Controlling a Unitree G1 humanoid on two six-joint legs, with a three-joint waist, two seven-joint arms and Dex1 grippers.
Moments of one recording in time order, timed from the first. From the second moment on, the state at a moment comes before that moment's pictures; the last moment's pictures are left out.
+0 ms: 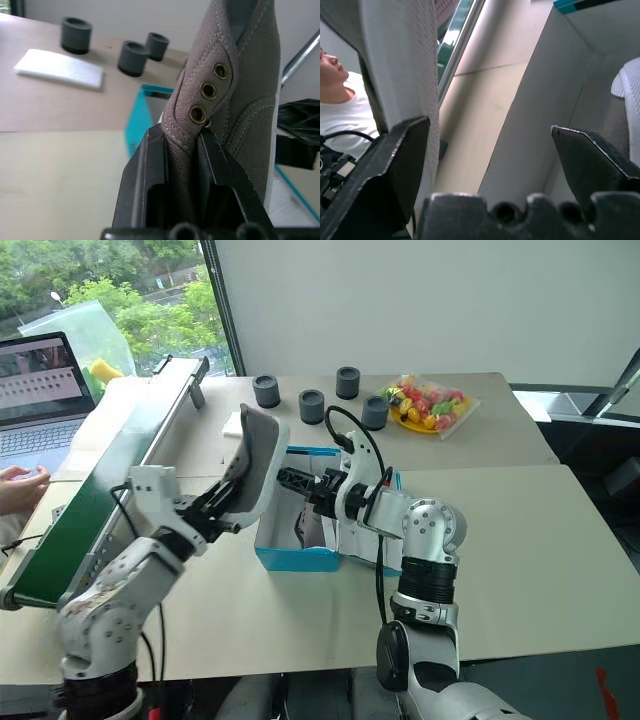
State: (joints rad) left arm -0.20 0.20 0.18 -0.57 -0.66 0.78 -0.09; right arm -0.75 0.09 -0.35 -0.03 0.76 1.35 0.08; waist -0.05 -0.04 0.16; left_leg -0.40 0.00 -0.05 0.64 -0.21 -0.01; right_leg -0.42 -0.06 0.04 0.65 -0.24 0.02
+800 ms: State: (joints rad) left arm -0.18 0.34 0.29 -0.43 -0.58 0.70 -0.18; right arm -0.75 0.09 -0.29 0.00 0.89 1.32 -0.02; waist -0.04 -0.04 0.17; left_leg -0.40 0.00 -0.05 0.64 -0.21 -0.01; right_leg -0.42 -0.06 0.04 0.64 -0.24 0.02
